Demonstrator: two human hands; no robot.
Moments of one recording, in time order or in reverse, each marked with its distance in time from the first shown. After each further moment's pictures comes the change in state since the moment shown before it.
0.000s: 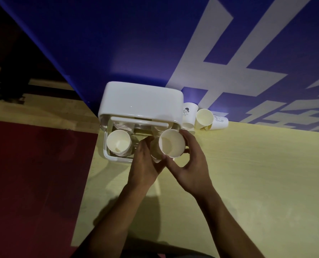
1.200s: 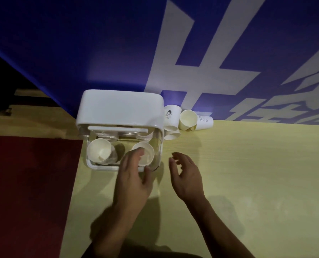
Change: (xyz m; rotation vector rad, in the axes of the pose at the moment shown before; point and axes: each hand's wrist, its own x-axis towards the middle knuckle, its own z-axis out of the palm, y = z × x) left_hand -0.035 0.033 0.006 0.122 0.192 0.163; right_hand -0.020 0.066 -0.014 -0.309 0.034 0.265
